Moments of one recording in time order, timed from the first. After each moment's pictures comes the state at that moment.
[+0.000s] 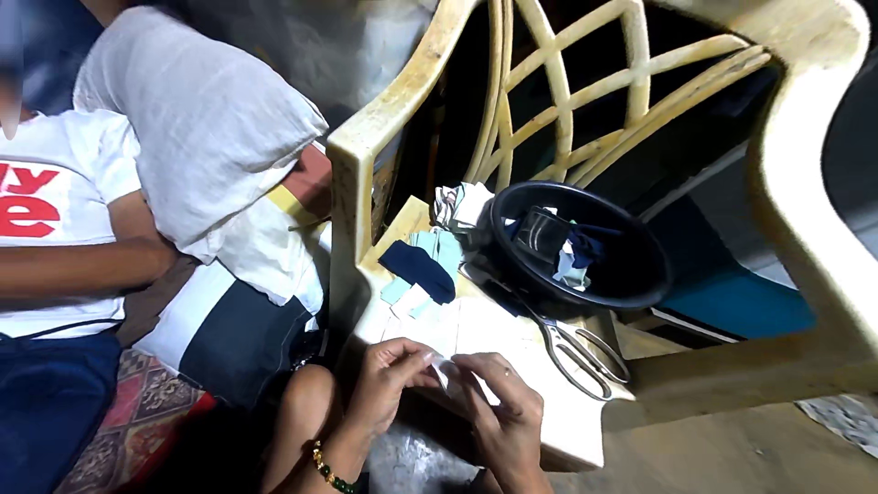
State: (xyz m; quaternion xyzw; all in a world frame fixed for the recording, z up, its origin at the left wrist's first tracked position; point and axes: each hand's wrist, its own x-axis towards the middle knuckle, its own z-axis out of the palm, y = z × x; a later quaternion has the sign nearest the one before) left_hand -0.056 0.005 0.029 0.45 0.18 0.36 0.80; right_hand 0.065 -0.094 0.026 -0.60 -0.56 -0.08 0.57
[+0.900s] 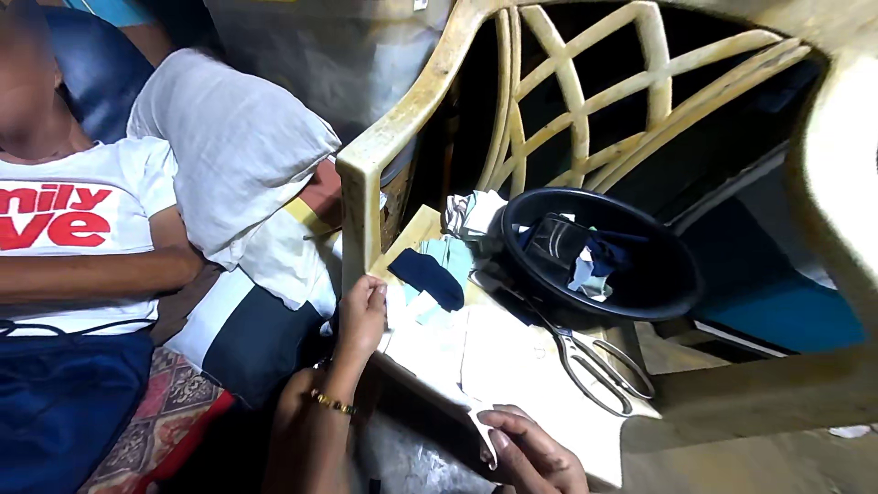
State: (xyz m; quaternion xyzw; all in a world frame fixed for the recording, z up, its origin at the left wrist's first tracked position) left_hand -0.041 0.077 0.066 0.67 0.44 0.34 0.50; right_hand 0.060 -0.159 0.026 -0.54 -0.41 0.28 0.68
